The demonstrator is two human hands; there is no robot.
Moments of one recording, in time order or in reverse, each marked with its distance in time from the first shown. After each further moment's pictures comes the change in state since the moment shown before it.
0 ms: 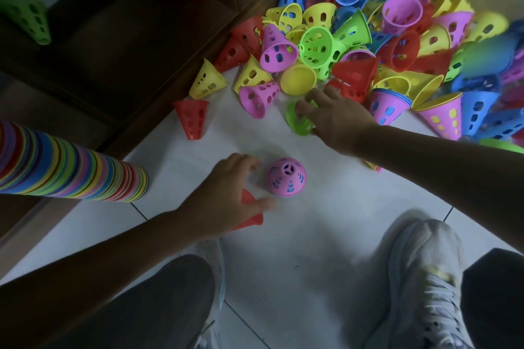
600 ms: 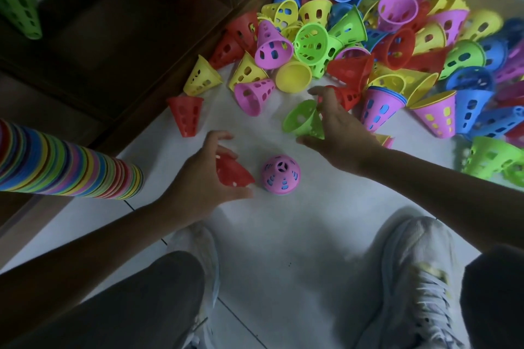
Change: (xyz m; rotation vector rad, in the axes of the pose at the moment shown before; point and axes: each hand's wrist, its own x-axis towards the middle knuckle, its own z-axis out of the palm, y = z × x) left_hand 0.006 -0.007 -0.016 -0.282 0.110 -0.130; right_hand -0.039 -0.019 -0.002 0.786 0.123 0.236
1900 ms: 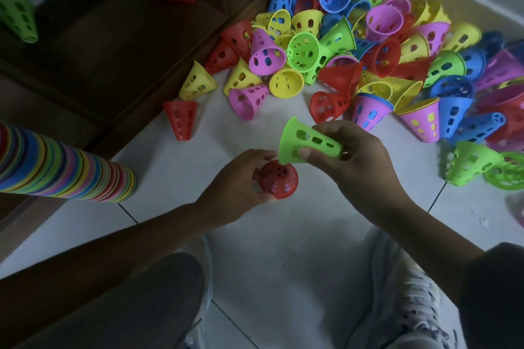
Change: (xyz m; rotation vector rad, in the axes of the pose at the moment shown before) left_hand 0.027 -0.004 0.059 0.082 -0.010 0.306; right_hand -0.072 -0.043 -0.017 0.522 0.255 0.225
